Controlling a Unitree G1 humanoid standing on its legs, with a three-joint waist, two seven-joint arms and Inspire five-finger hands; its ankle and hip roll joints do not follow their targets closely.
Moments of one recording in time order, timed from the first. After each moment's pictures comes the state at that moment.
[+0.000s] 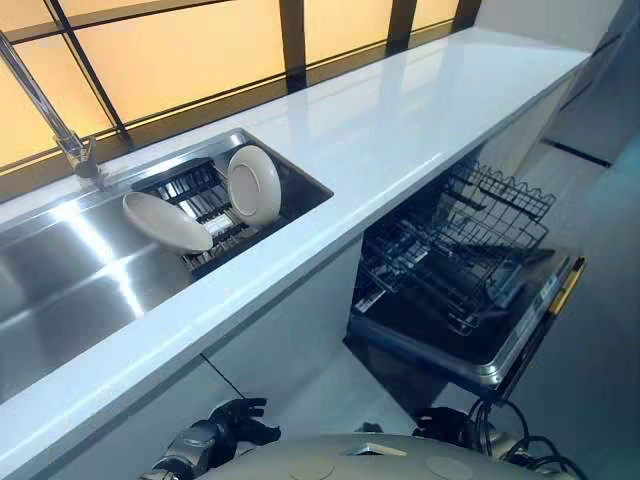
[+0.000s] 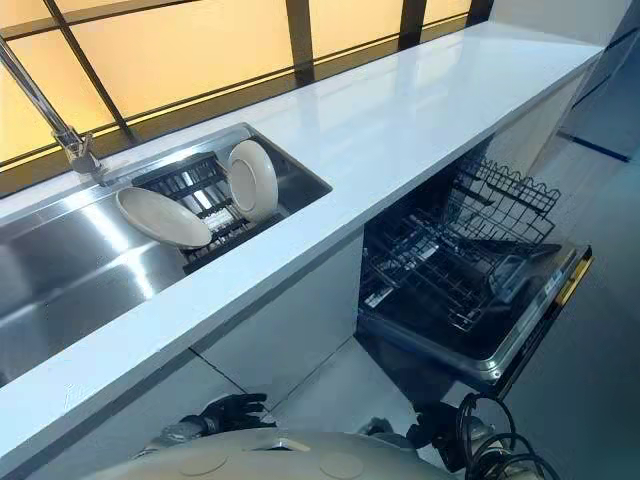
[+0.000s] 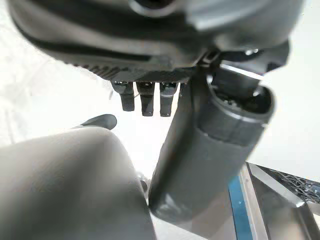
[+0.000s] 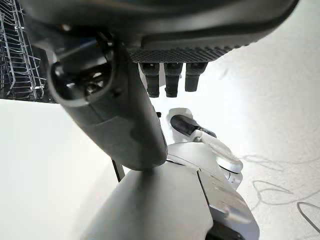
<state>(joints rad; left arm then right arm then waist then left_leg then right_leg) 0.01 0.24 -0.28 1.16 -0.08 -0.02 -0.19 0.00 -0.33 0.26 1.18 -0.06 0.06 0.22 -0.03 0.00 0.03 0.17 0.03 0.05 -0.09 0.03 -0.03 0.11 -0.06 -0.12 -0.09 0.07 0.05</state>
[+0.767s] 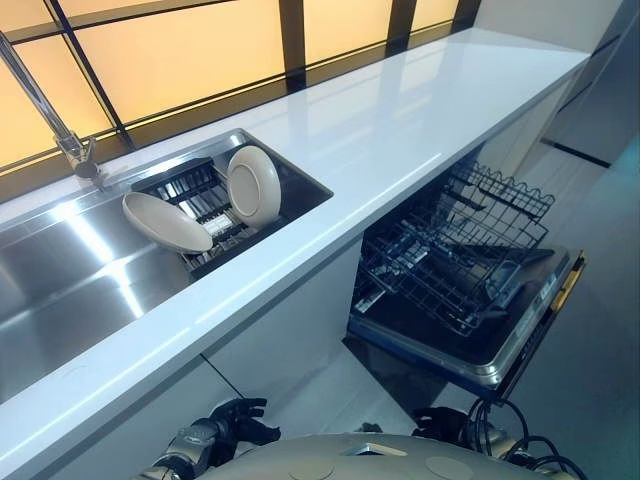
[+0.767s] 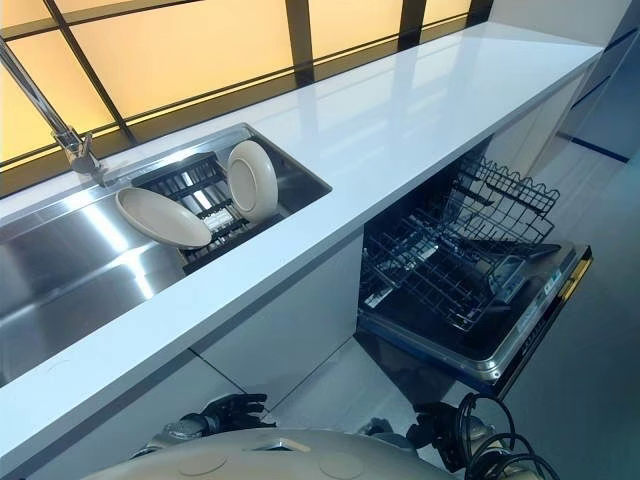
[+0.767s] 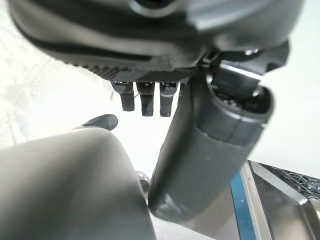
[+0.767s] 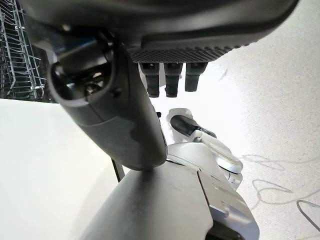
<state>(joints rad) 0.01 0.24 -0.28 1.16 -0.09 -0.02 -0.21 0.00 -0.33 0.26 1.18 -0.06 0.06 0.22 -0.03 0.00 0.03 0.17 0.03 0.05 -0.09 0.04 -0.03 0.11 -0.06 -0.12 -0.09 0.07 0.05</state>
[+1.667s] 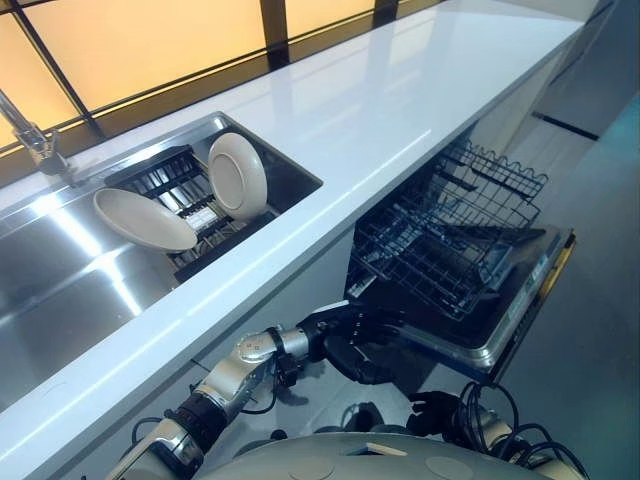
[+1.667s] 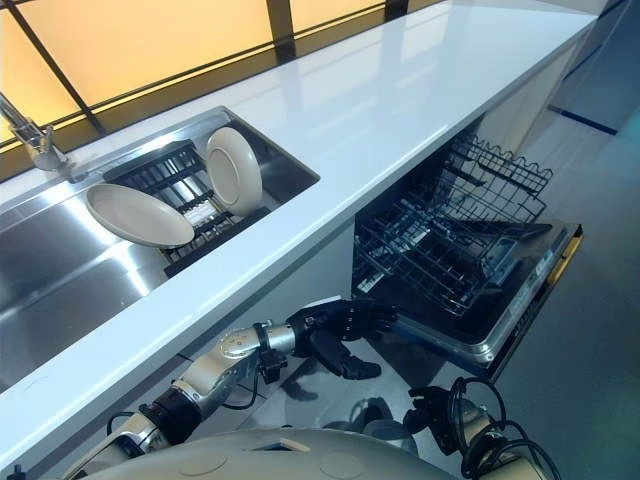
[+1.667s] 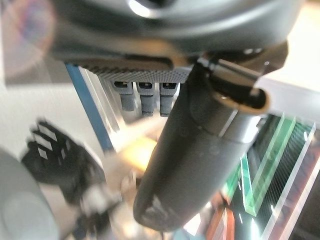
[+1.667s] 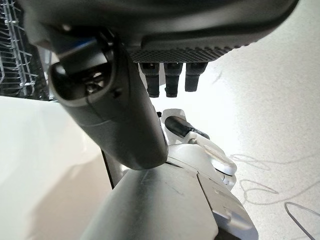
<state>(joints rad) -0.13 0.30 -0.66 0.22 -0.48 0.08 -0.62 -0.05 -0.32 0.33 1.13 -0.05 0.11 0.20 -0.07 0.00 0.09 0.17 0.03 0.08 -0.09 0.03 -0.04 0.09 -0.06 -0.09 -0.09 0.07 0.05</state>
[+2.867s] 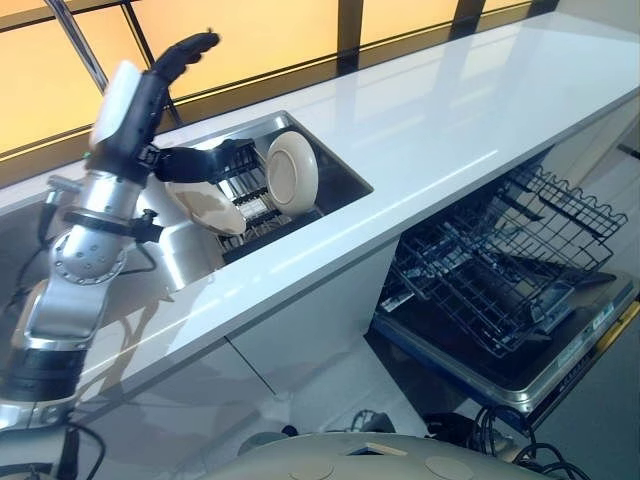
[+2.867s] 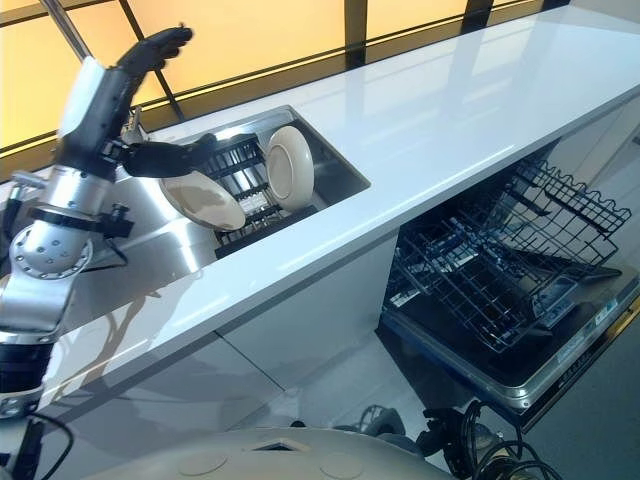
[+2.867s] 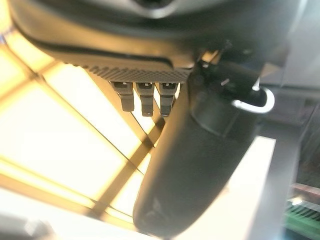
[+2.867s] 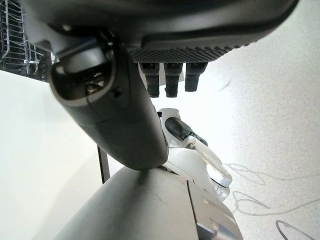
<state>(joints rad) -0.15 0.84 0.11 -0.16 0.07 -0.18 0.10 0.05 -0.35 0.32 1.17 -0.02 0.05 0.16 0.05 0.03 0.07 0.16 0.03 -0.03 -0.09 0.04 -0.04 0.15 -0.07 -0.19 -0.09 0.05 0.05</state>
